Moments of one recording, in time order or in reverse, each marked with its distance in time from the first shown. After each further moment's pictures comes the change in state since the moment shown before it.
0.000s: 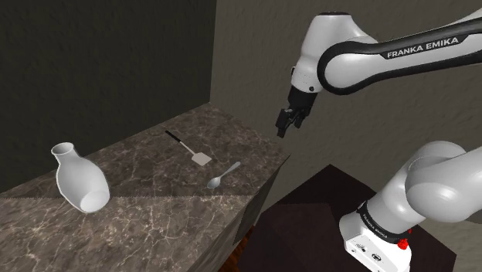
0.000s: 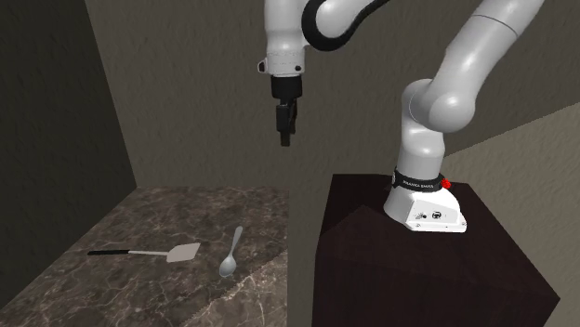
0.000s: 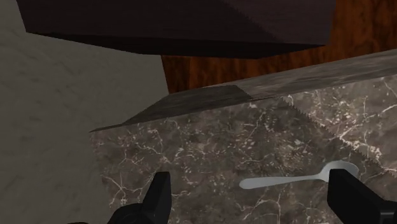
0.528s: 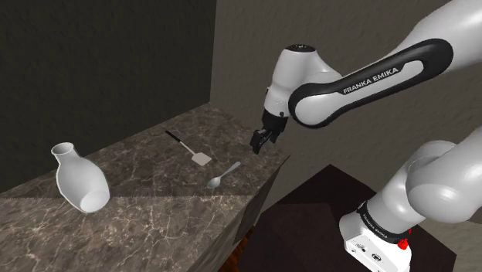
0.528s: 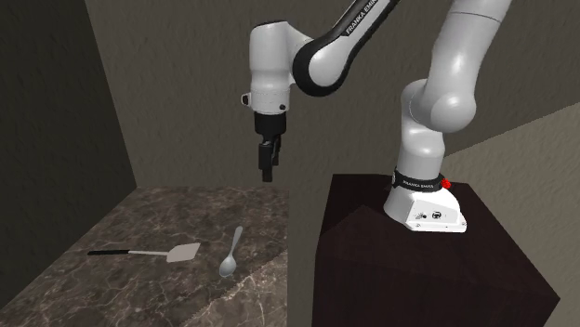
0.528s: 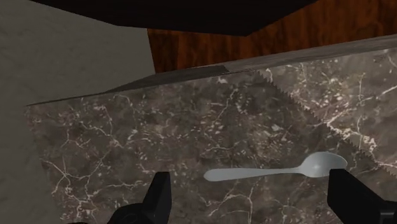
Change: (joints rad) arm 0.028 0.255 0.108 0.004 -0.024 0.309 0.112
